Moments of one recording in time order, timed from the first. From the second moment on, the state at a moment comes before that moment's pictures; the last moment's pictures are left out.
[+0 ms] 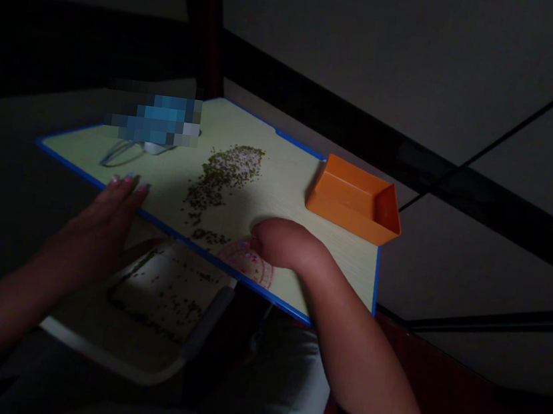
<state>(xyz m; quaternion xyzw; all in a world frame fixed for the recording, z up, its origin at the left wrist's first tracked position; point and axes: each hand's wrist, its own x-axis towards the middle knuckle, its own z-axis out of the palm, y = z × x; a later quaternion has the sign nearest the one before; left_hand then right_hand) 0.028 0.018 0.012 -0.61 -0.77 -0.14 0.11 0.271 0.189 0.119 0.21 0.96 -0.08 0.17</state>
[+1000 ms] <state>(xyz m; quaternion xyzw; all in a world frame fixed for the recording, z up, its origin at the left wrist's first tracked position) 0.032 0.018 0.014 -0.60 -0.78 -0.13 0.10 0.267 0.183 0.119 0.23 0.96 -0.06 0.12</state>
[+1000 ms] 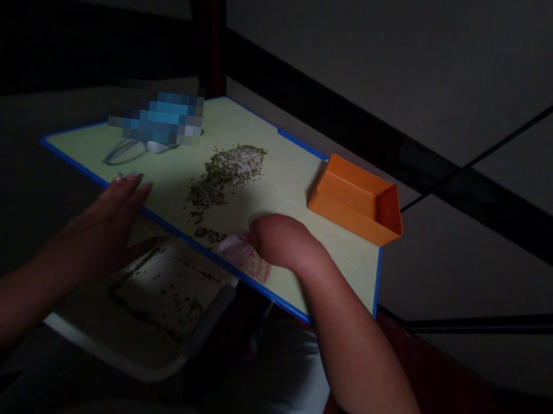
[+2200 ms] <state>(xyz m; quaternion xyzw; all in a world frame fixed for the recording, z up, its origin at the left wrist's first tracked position) 0.032 0.018 0.015 -0.60 -0.78 -0.15 0.09 0.246 0.170 0.101 0.24 0.97 -0.09 0.03</state>
